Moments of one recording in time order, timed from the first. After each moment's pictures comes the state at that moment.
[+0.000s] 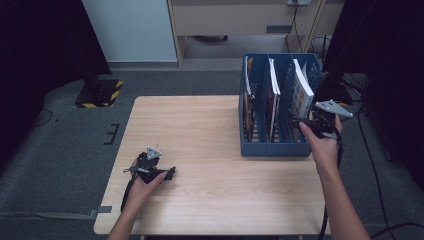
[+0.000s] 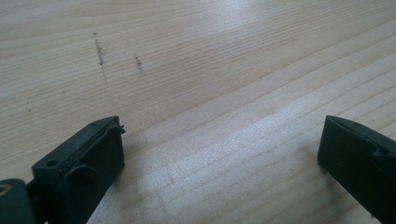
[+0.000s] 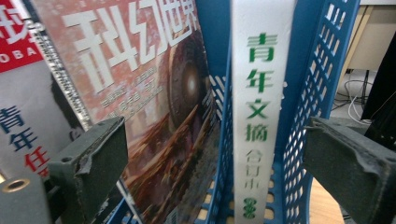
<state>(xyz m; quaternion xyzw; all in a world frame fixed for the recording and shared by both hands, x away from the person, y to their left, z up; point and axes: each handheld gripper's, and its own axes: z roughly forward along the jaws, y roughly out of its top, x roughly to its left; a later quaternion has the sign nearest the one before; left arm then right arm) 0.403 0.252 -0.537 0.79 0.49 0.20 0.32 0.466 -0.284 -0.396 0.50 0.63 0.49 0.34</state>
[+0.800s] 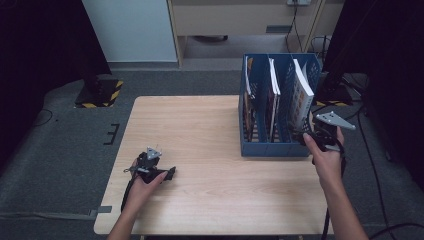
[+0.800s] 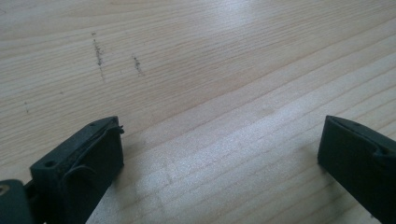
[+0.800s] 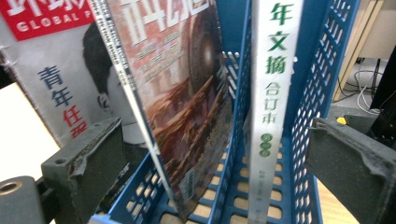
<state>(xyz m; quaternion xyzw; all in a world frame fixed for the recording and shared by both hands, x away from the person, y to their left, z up) 0.403 0.251 -0.537 0.79 0.49 0.20 0.32 0.432 -0.282 -0.406 0.50 0.65 0.48 0.32</state>
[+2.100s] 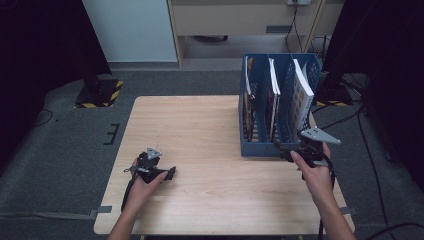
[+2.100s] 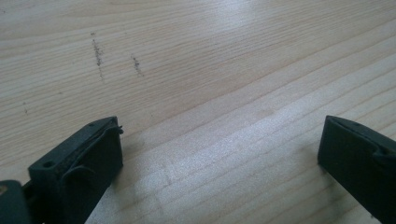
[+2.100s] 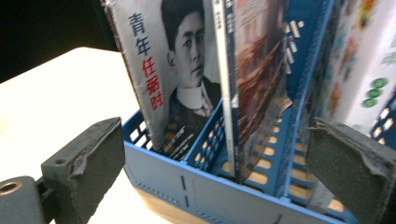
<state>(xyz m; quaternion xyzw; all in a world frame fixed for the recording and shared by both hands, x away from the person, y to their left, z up) 0.404 0.251 -0.537 0.79 0.49 0.20 0.32 0.398 -0.246 -0.427 0.46 0.69 0.49 0.28</state>
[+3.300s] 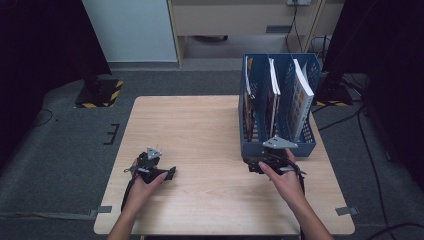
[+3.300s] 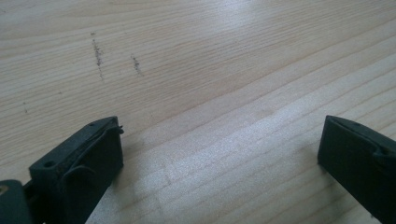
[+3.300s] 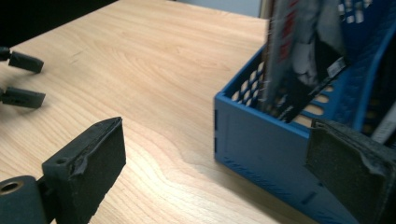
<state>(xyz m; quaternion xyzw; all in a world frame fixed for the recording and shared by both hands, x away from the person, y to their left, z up) 0.403 0.250 -0.537 0.79 0.49 0.20 0.32 0.398 -0.164 -0.465 0.41 0.76 0.46 0.20</state>
